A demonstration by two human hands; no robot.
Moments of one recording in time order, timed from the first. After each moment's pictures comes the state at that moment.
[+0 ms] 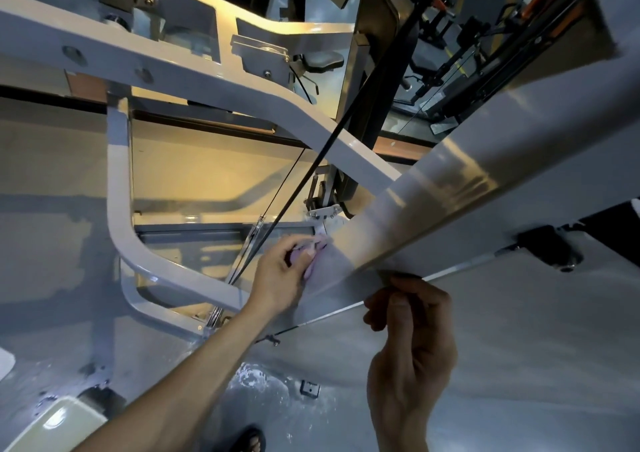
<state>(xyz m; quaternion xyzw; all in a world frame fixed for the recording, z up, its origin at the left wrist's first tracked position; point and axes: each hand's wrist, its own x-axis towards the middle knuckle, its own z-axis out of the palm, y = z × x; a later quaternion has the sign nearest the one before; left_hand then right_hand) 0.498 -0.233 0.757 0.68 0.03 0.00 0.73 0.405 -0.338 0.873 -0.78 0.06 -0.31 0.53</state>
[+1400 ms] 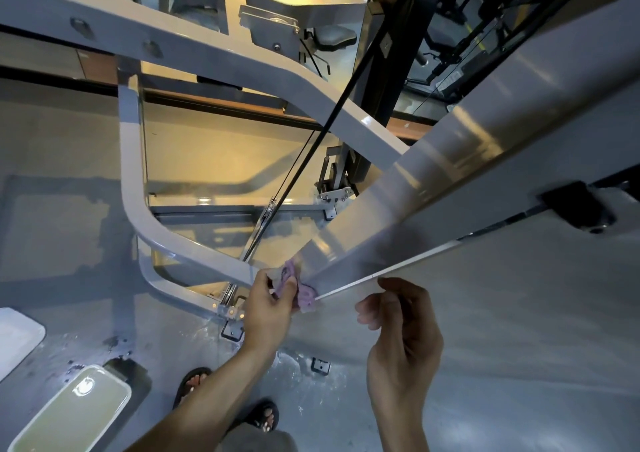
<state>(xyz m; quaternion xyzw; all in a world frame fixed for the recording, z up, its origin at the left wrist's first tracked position) 0.420 -0.250 0.698 0.58 0.26 -0.04 0.77 0.382 -0.349 0.844 -0.82 0.14 -0.21 0.52</state>
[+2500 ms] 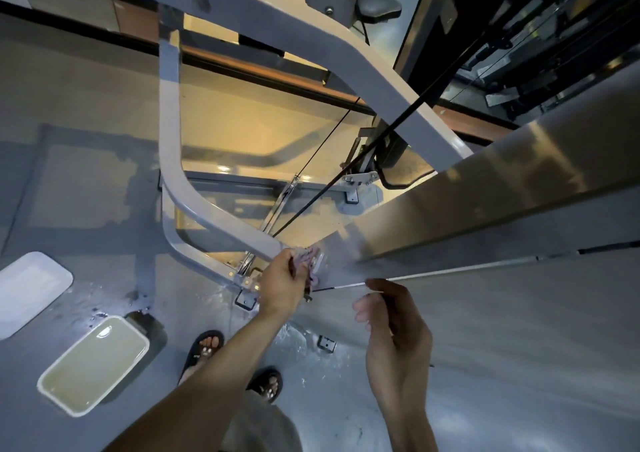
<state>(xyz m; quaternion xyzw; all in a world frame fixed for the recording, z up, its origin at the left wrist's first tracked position) 0.439 -0.224 0.629 0.68 0.23 -0.11 0.69 0.379 -0.340 0.801 -0.88 0.12 -0.03 0.45</state>
